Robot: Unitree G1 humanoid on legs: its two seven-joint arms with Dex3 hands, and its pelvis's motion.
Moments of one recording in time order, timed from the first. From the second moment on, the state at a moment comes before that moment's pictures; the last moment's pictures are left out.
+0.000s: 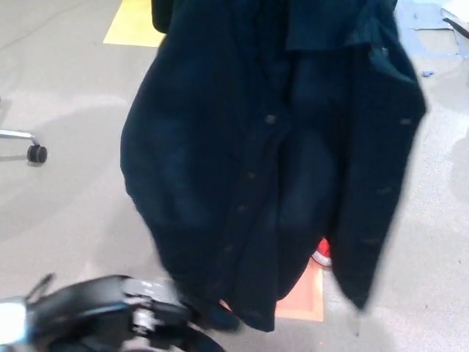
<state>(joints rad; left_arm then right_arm) 0.00 0.62 -0.15 -0.21 -0.42 0.08 -1.15 -1.90 -0.24 0.57 1.28 -0.56 -0.18 0.05</state>
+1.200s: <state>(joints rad) -0.59 0.06 -0.44 0.42 -0.19 0.26 -0.70 -2.00 0.14 0.21 0.99 -0.41 -0.19 0.20</state>
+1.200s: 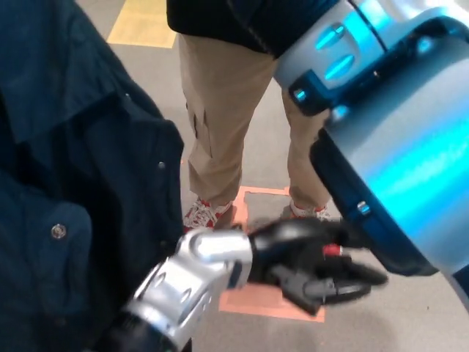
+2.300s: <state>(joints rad) -1.00 0.40 0.17 1.14 -0.16 0.05 -0.41 -1.32 -0.48 -0.39 0.05 -0.17 0.24 0.46</state>
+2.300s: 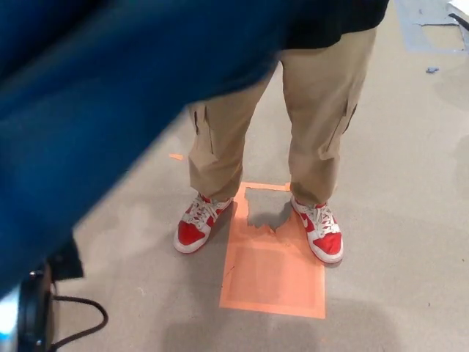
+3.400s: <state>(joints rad) -1.00 0.44 0.22 1.13 -0.16 0.04 -0.42 -0.32 -0.72 0.37 0.46 -0.34 0.07 0.69</state>
